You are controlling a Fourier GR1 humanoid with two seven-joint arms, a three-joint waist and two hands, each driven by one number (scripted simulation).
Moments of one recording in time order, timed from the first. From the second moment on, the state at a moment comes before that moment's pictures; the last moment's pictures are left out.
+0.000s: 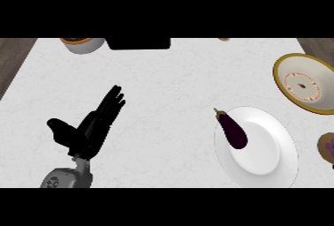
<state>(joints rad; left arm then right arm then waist) -0.11 0.10 -0.16 -1.57 0.22 -0.02 0.15 0.29 -0.80 -0.17 -1.98 0.55 0.04 -0.06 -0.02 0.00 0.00</state>
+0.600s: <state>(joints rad) -0.11 0.09 -0.14 -1.57 0.21 -0.06 0.16 0.03 -0.79 -0.33 -1.83 0.46 0.17 -0.03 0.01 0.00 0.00</state>
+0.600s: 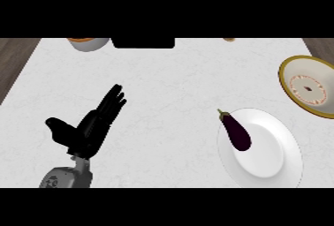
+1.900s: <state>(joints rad) -0.18 0.05 -0.16 -1.53 0.19 -0.09 0.16 -0.75 -0.74 -0.19 -0.48 0.83 -0.15 -0.28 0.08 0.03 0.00</state>
